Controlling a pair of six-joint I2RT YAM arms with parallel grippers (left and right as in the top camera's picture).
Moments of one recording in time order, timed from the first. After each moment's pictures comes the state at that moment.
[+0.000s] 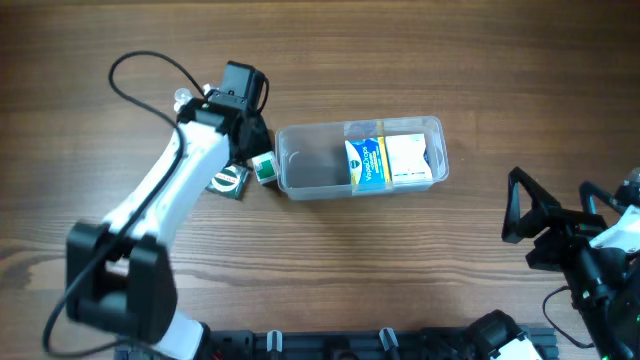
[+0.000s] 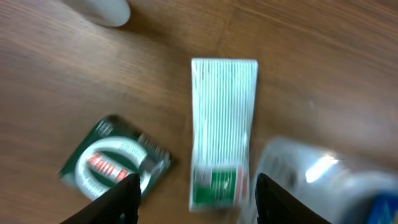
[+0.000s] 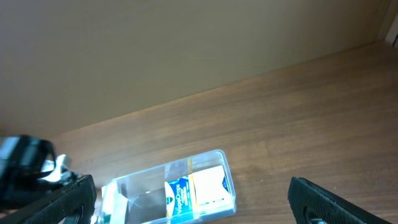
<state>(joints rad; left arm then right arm) -0.30 1.73 1.27 -0.81 -0.13 -0.65 0.50 0.67 1.40 -1.12 0.42 0.49</state>
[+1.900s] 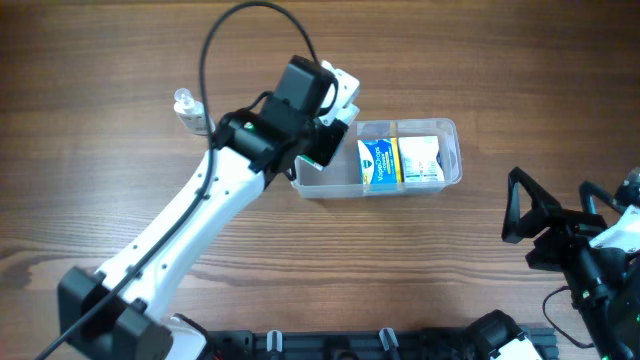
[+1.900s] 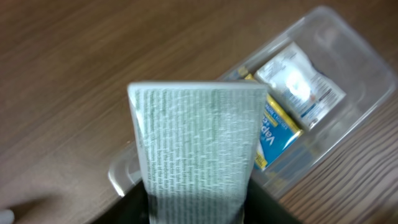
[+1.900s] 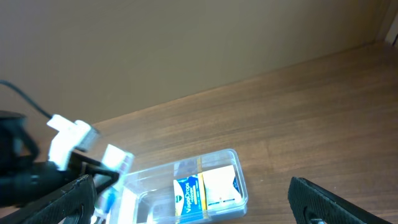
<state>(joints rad) -0.60 1.60 1.42 -0.76 0.04 0.05 0.50 0.67 1.40 -1.12 0.42 0.49</state>
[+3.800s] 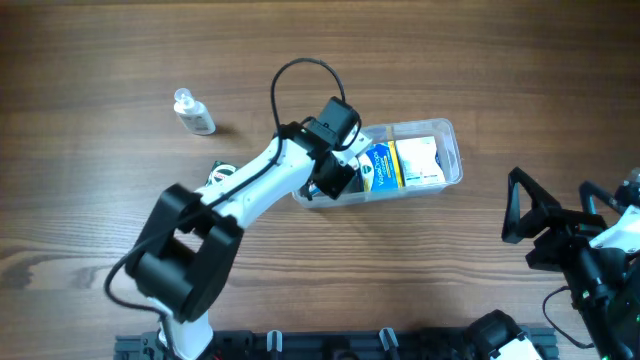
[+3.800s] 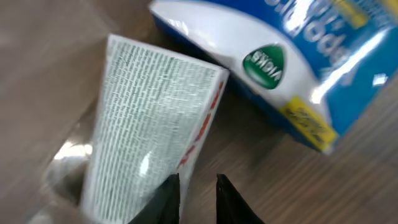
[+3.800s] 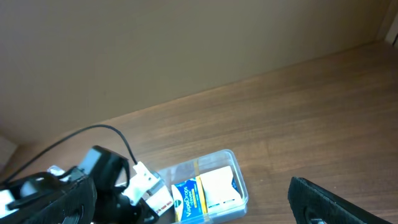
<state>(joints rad) -0.64 1.92 1.29 -0.67 0.12 0.10 0.50 0.67 1.40 -1.12 0.42 0.49</state>
